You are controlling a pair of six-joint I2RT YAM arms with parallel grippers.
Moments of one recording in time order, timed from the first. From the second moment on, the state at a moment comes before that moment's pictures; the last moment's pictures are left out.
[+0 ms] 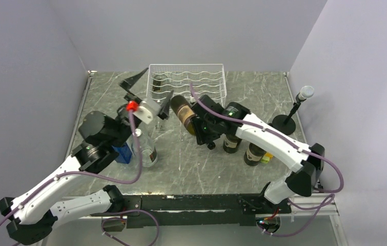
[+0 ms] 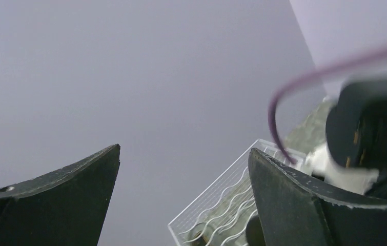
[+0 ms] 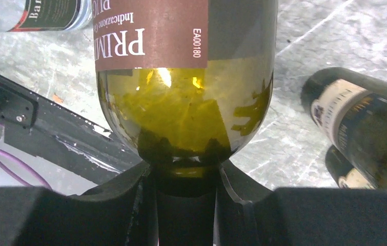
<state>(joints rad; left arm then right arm) -0.89 0.88 1.08 0.18 -0.16 0.71 0.90 1.48 1.52 -1.11 0.09 0.46</state>
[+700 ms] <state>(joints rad) -0.89 0.63 1.06 -0.03 -0.20 0.18 0.93 1.74 1.32 -0.75 0.18 0.51</state>
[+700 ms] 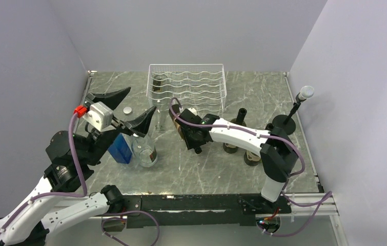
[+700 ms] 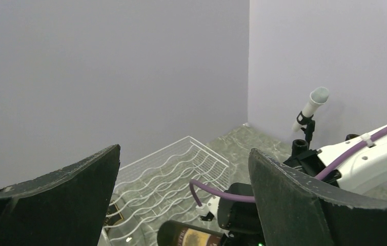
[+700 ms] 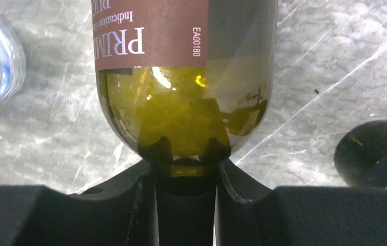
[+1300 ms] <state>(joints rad) -0.89 0.64 1.07 -0.09 -0.21 0.11 0.86 1.85 1.24 -0.40 0.32 0.54</state>
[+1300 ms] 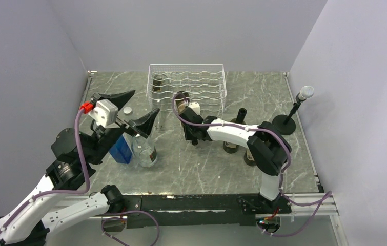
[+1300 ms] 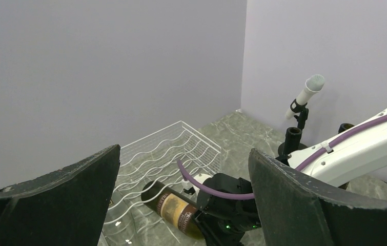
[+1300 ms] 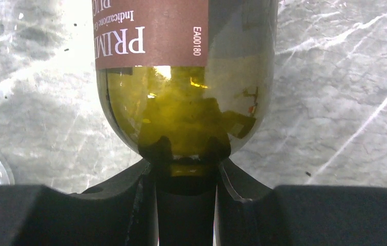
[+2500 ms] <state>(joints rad) -0.89 0.82 1.16 -0.17 -0.24 0.09 0.72 2.22 1.53 -0.01 0.12 0.73</state>
